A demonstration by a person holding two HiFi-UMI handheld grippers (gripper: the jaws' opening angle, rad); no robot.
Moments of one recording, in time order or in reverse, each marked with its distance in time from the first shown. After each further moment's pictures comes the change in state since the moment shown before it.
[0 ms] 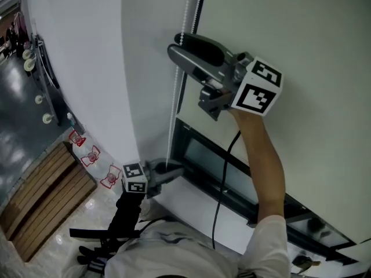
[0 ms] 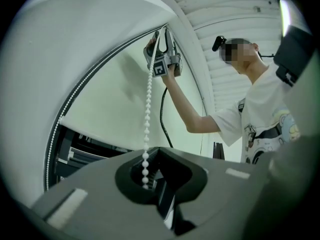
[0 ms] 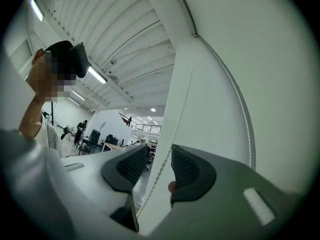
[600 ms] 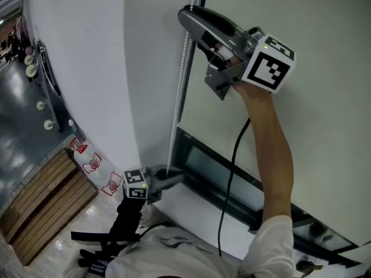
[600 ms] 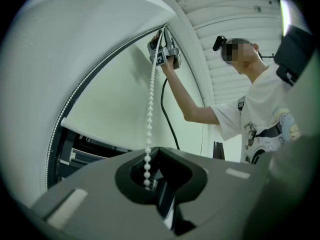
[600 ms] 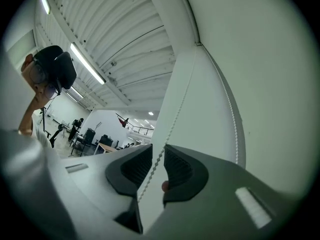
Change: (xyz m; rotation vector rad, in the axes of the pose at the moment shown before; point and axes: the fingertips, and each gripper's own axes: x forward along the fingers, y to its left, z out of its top) left arm -0.002 0.001 -0.006 0.015 0.009 -0.003; right arm 0.012 -0.021 0.070 -0.079 -0.055 -0.037
